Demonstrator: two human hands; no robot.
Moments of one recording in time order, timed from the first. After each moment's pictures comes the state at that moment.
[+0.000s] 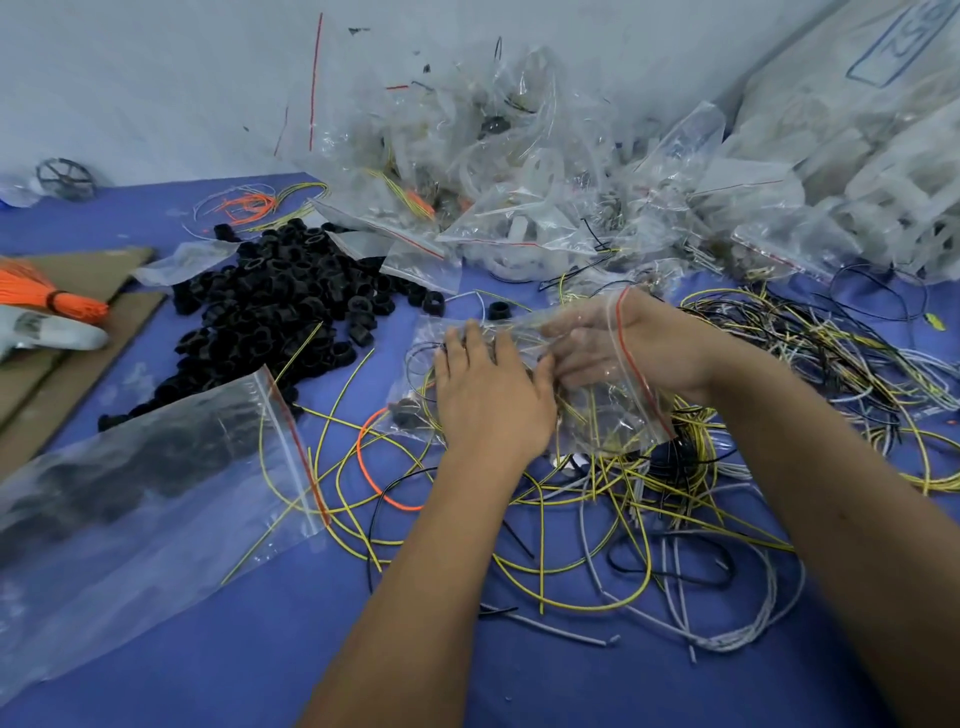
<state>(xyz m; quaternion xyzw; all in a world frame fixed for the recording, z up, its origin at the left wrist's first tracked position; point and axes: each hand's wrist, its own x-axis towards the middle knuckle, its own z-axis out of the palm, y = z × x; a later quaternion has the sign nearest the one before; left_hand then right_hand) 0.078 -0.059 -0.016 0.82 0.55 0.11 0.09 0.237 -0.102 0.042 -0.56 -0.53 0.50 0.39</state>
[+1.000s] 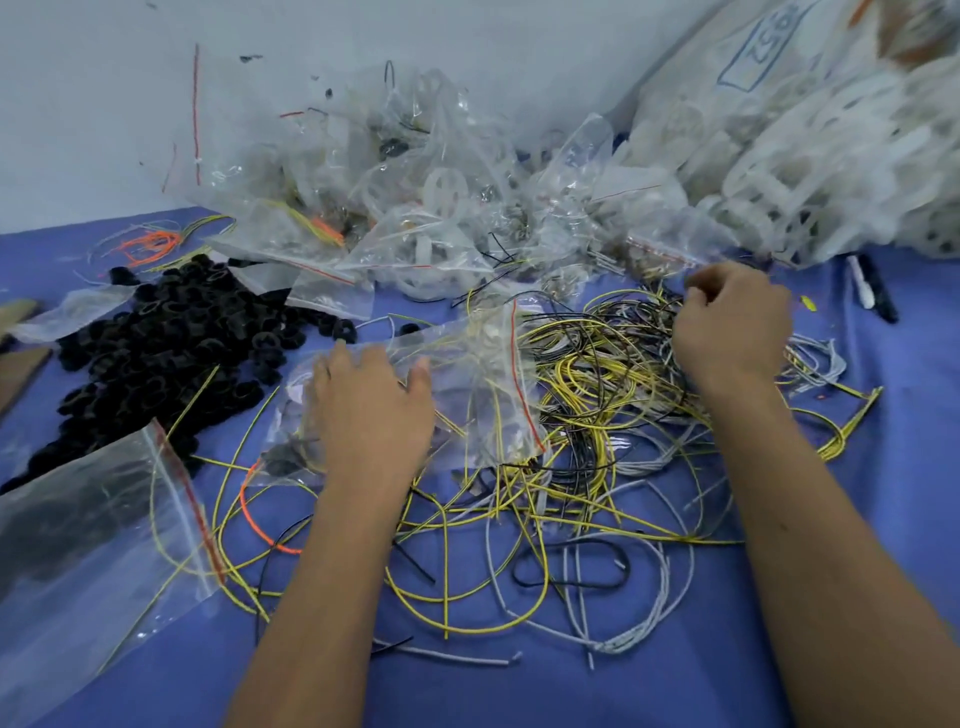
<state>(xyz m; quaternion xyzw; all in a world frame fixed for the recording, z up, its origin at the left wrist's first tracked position) 0.064 -0.051 -0.002 0.76 0.59 0.24 0.10 0.342 -0.147 0.019 -0.85 -0.30 -0.11 0.41</state>
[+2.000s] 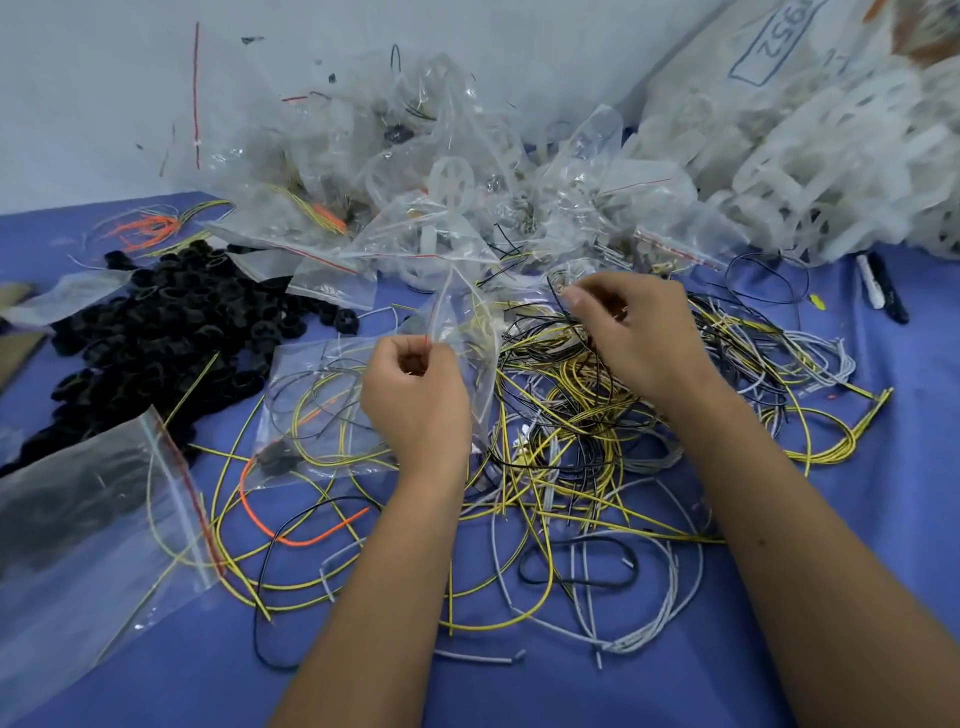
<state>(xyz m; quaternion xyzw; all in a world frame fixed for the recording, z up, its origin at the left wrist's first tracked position) 0.114 -0.076 -0.003 0.47 0.54 0.57 0.41 0.295 -0.130 0.019 -0.71 -0.55 0.02 0.44</state>
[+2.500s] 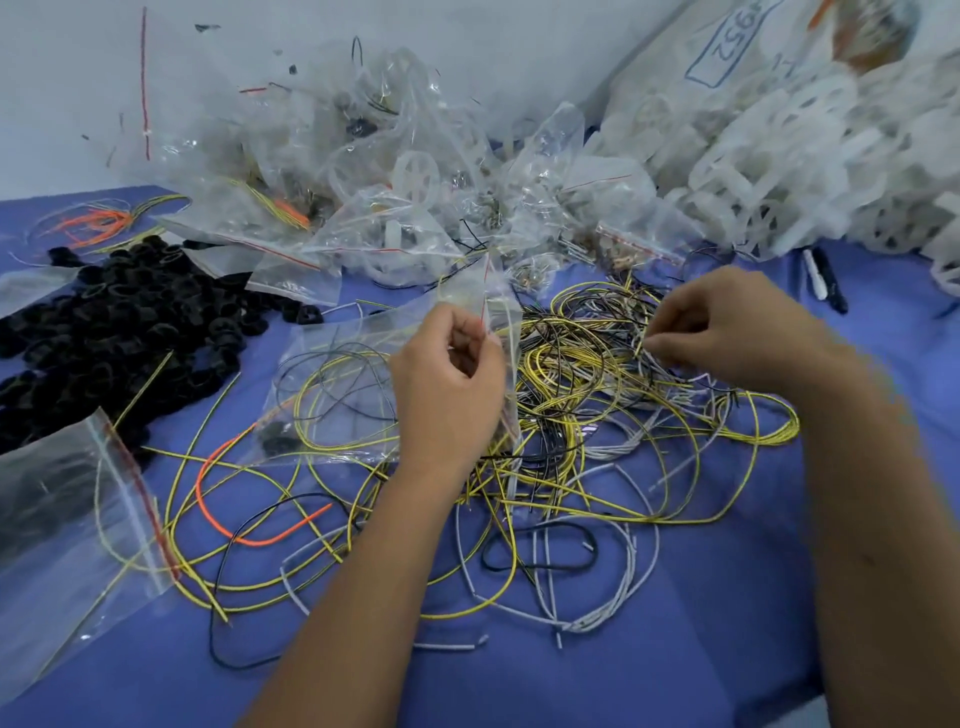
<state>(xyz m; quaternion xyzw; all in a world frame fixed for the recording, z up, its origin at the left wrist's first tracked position) 0.131 -0.094 -0.003 0.69 0.36 0.52 0.36 0.351 -0.203 0.063 -0.81 -0.53 0.09 0.22</state>
